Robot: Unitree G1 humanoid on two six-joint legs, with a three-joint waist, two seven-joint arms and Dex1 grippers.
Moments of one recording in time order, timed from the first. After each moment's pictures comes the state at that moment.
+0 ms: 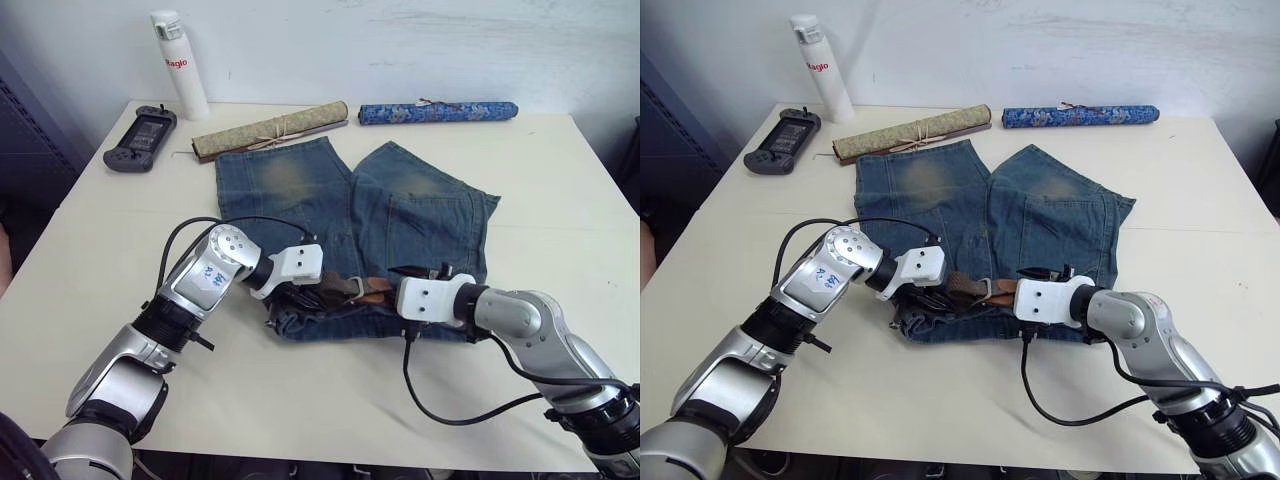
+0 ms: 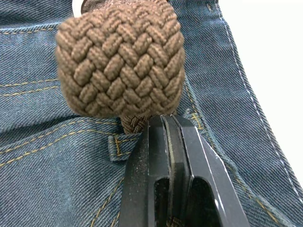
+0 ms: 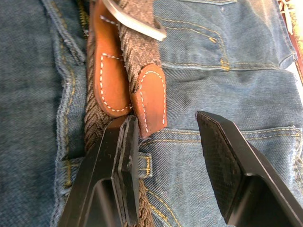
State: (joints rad) left arm -0.80 0.56 -0.48 0.18 -0.03 0.43 -1.26; right arm -0.27 -0.80 0.26 -0.38 -0.24 0.20 0.76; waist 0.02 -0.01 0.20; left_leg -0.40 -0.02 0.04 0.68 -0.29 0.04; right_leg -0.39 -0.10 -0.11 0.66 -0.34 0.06
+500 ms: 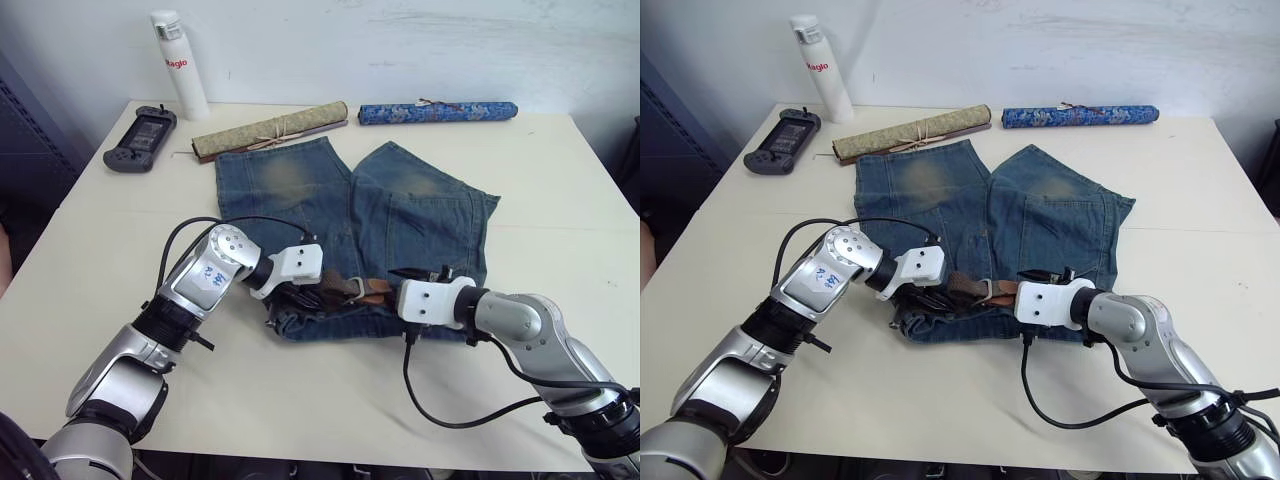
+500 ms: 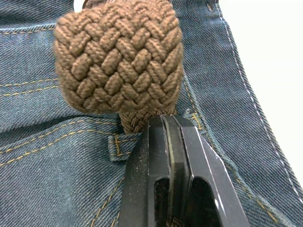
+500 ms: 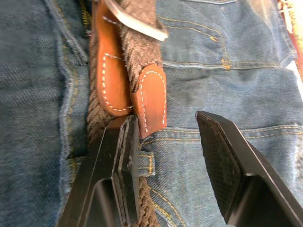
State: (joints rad) left arm -0.80 0.56 -0.48 0.18 -0.03 0.43 -1.25; right arm -0.26 -0.74 0.22 -0.38 -0.21 0.21 0.75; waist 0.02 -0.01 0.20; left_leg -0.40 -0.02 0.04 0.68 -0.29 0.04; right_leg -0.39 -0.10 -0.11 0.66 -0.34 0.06
